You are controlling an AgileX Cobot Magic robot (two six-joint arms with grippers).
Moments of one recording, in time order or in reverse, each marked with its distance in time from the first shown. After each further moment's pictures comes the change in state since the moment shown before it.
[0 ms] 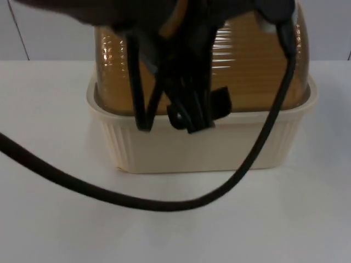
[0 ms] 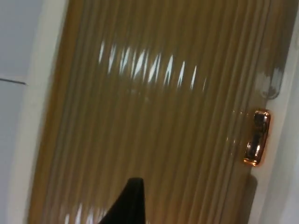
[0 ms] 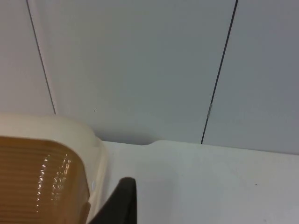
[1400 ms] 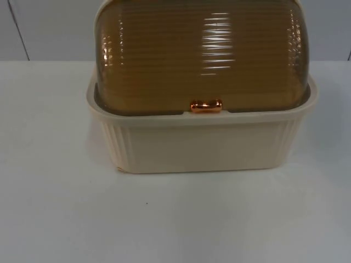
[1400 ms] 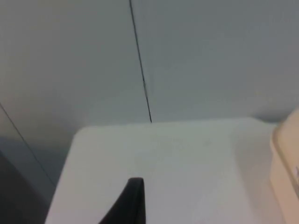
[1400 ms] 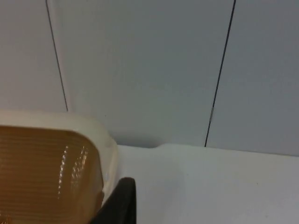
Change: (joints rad) right arm 0.000 -0.191 0.059 0.022 0.075 0.003; left arm 0.987 -0.813 -0.013 -0.902 0.192 0.294
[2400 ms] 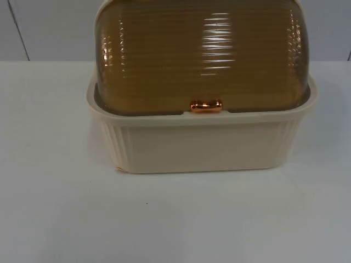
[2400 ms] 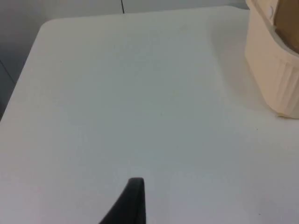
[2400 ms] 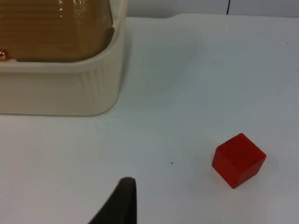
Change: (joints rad) right arm 0.000 -0.642 0.646 0.000 0.194 0.045; left arm 0.000 -0.763 0.568 -0.060 0.291 0.005
